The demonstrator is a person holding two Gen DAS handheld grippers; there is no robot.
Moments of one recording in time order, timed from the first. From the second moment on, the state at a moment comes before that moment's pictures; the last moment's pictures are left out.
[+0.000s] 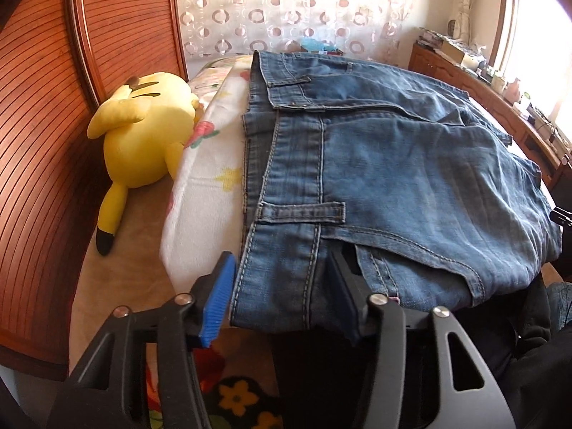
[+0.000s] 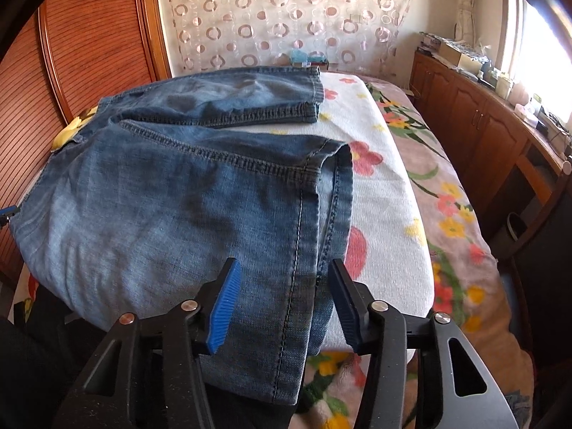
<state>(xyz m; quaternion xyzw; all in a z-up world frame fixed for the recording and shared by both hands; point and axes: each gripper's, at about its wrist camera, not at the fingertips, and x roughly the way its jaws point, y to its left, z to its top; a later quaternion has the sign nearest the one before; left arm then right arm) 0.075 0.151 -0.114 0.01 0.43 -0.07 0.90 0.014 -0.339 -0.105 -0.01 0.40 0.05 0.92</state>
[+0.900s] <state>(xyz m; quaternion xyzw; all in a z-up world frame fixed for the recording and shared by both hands) 0.072 0.132 -0.063 0.06 0.37 -0.10 0.92 0.023 -0.335 -0.073 -0.02 0.34 0.06 0.94</state>
